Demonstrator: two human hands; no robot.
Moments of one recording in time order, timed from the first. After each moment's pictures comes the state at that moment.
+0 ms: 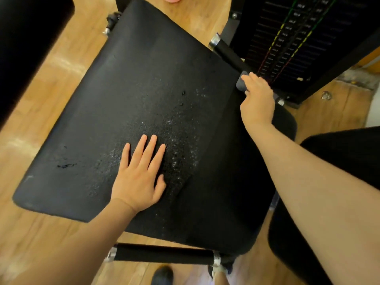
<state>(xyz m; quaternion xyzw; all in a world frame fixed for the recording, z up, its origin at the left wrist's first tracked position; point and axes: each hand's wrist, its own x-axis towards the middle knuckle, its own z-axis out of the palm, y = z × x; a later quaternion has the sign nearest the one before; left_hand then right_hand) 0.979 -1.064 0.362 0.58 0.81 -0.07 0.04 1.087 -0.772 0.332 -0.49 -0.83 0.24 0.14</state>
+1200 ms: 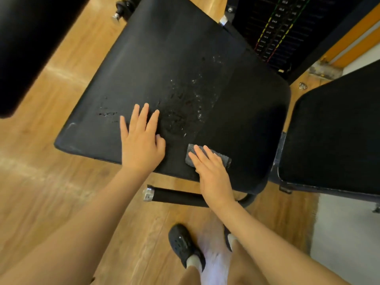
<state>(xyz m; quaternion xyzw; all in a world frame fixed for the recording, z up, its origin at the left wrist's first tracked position) 0.971 -1.137 0.381 0.48 0.87 0.10 0.03 1.151 -1.086 0.340 -0.32 -0.93 0.16 0.07</state>
